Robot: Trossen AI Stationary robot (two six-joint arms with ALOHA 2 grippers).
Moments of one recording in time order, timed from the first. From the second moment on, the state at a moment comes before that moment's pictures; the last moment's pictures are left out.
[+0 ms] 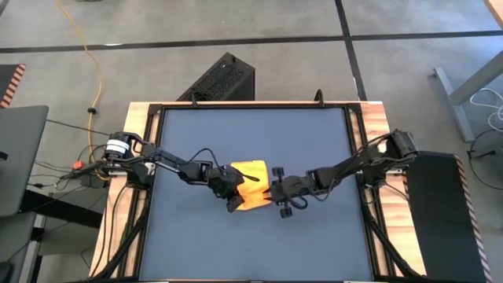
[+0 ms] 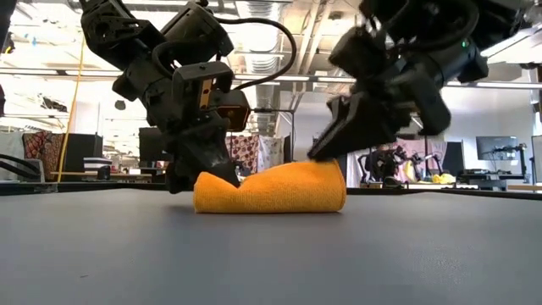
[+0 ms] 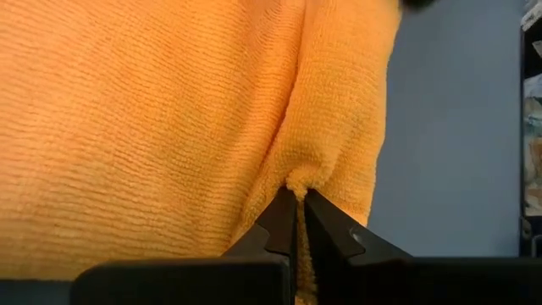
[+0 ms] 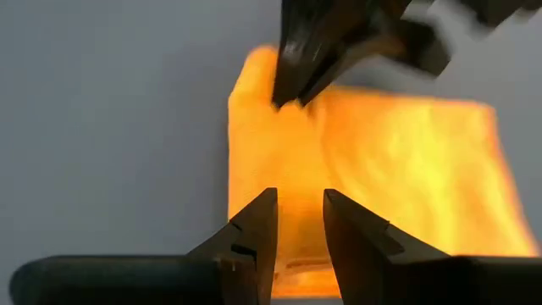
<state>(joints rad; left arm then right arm) -0.06 1.75 0.75 0.27 0.21 -0.70 0.23 1.64 0.71 0.33 0.15 -0.10</state>
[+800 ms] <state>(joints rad) -0.08 1.45 0.75 0.21 -0.07 -0.29 0.15 1.80 0.72 0.42 -0.06 0.37</state>
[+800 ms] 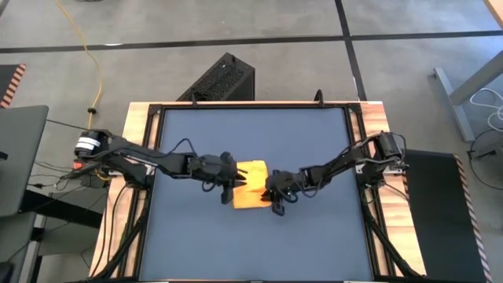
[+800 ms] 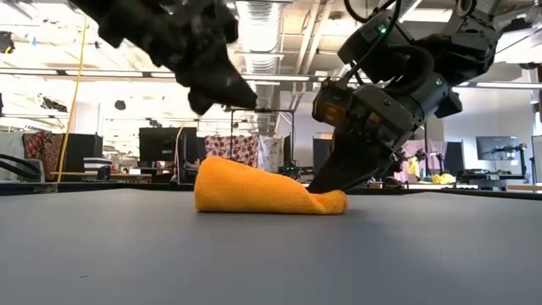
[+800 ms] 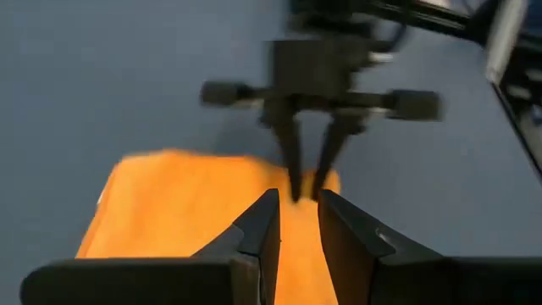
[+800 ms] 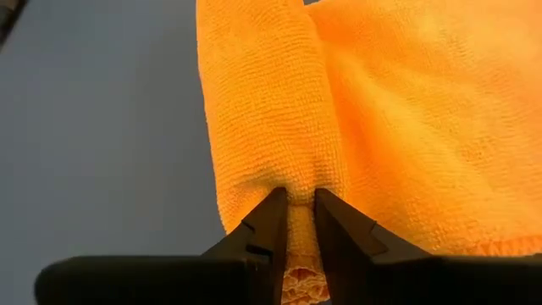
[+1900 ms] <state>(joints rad) -0.20 1.64 0.76 0.17 -0.23 -0.22 0.04 1.75 0.72 0.43 -0.25 0.44</state>
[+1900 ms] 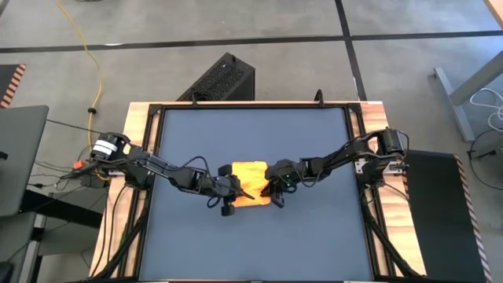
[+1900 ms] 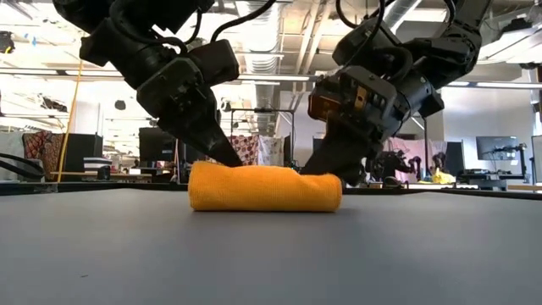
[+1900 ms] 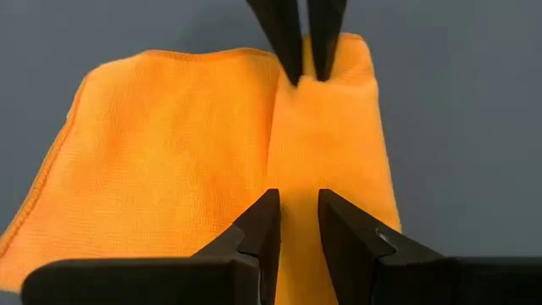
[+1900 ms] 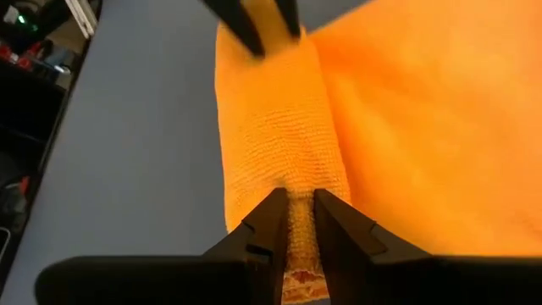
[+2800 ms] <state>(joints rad) -0.17 1.72 0.75 0.18 -0.25 -0.28 0.21 1.63 0.72 0.30 -0.05 -0.04</state>
